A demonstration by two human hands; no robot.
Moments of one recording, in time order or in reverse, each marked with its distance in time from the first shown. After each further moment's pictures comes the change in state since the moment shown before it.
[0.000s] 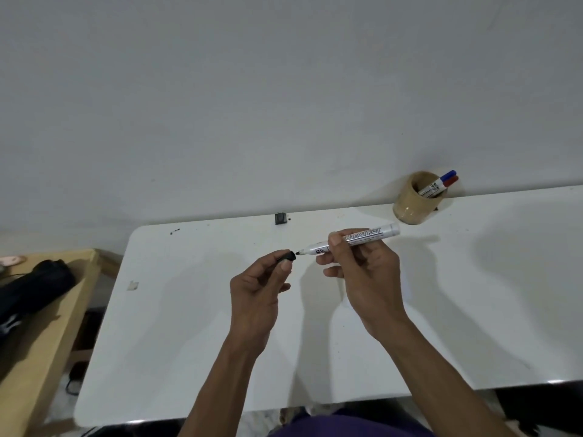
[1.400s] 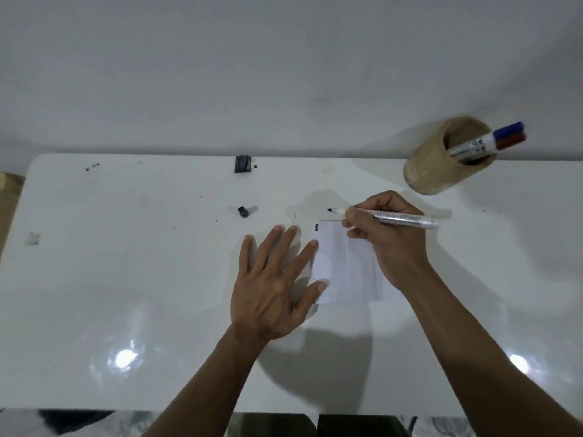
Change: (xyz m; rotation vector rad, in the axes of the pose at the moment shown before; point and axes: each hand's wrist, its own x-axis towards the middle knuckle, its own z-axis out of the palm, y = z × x) left_hand 0.061 -0.145 0.076 1.421 -0.166 0.538; right_hand 0.168 0.094 -0.115 -0.054 -0.145 0.193
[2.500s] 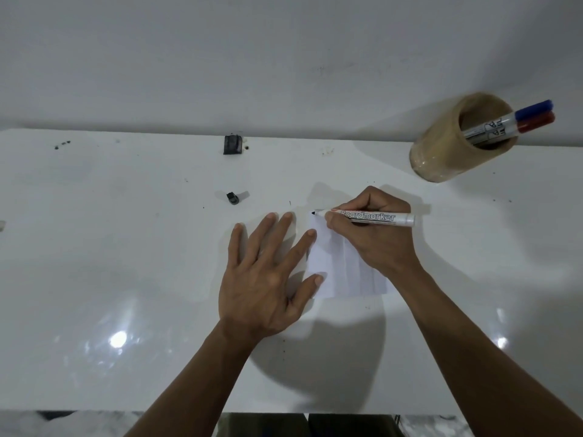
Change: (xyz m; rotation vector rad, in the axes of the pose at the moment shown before) left_hand 0.002 0.001 0.002 0.063 -0.014 -0.001; right_hand 0.011 0.033 0.000 -0.430 -0.031 -0.183
